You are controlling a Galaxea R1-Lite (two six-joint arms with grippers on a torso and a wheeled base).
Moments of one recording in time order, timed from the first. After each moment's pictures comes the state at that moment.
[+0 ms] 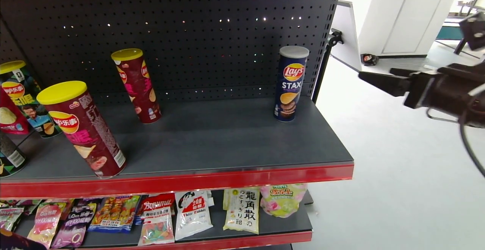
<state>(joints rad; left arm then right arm) -0.18 0.39 -0.63 0.39 0.06 0.13 0.20 1.42 -0.84 -0.55 0.26 0.04</state>
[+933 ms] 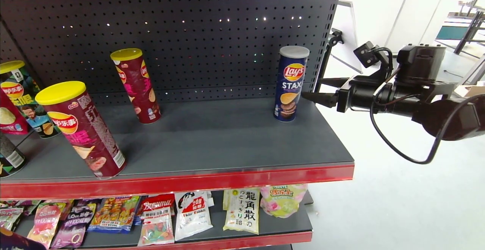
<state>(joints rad) -0.18 0.39 -0.63 0.39 0.06 0.14 0.18 1.87 -1.14 -0.58 0.66 -0.14</state>
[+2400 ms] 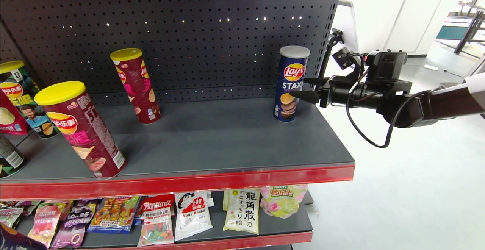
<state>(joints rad) -0.18 0.42 -0.63 0.39 0.06 0.17 0.17 2.10 -1.38 -0.58 0.75 -0.14</state>
